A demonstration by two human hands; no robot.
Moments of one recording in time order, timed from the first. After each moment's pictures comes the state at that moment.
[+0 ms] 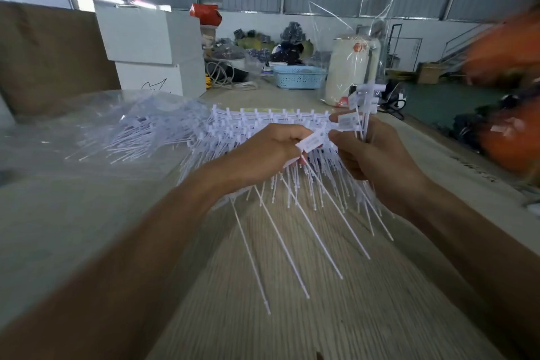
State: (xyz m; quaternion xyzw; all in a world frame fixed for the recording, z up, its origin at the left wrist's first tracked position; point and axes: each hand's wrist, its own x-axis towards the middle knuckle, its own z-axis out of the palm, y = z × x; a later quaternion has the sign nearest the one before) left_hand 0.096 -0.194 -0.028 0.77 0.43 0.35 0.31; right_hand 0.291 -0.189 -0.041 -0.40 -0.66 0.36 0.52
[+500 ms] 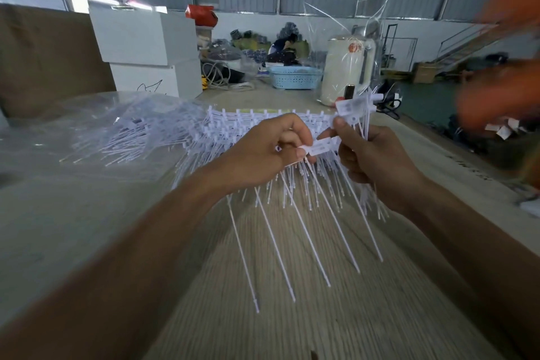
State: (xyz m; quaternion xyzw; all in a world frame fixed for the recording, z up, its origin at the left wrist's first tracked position) left_hand 0.092 -0.188 -0.033 0.82 0.37 0.36 0.25; right_hand 0.299 -0.182 -0.044 -0.42 -0.62 0.41 0.52
